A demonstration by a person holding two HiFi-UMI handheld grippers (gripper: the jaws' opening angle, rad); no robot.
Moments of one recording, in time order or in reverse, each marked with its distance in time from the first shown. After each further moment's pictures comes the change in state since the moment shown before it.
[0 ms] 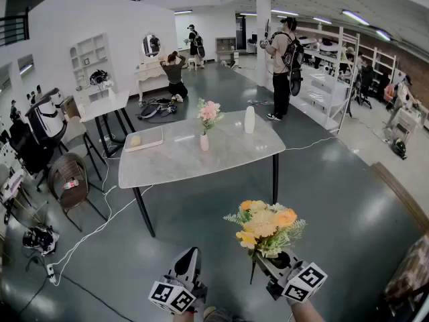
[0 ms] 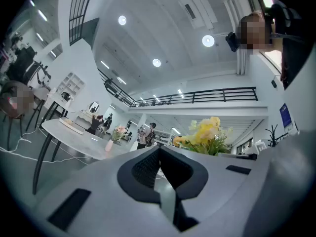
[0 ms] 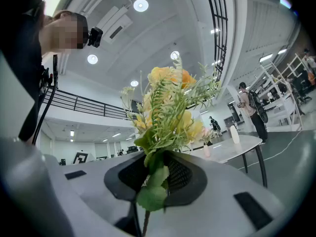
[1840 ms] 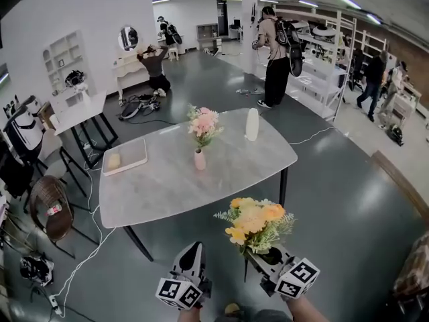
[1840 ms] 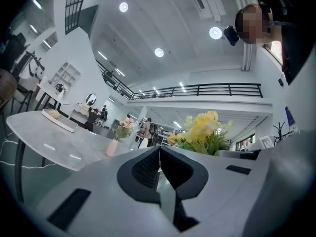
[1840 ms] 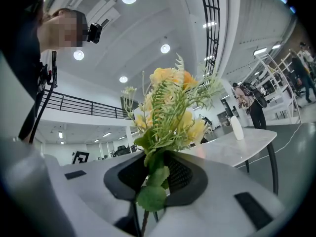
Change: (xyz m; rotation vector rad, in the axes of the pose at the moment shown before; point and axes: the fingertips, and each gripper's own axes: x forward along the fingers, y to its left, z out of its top) left arm 0.209 0.177 -0.009 -0.007 0.084 -0.029; right arm 0.213 -0.156 -0.029 0.050 0.041 -0.074
